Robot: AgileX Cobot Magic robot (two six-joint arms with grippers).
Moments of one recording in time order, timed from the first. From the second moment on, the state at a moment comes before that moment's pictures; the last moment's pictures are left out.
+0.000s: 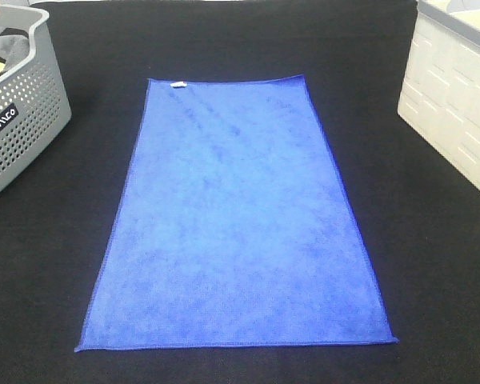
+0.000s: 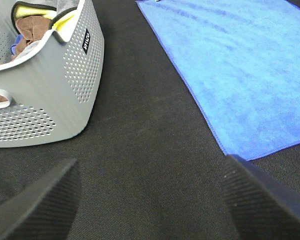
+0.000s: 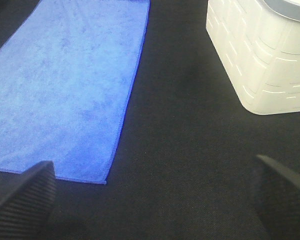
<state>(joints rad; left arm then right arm) 0.04 0.00 -0.51 -0.20 1.07 0.31 -0.03 0.00 -0.51 0.16 1.07 -0.19</state>
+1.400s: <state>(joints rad) 0.04 0.00 -0.51 -0.20 1.07 0.31 -0.03 0.00 -0.51 0.16 1.07 -0.19</state>
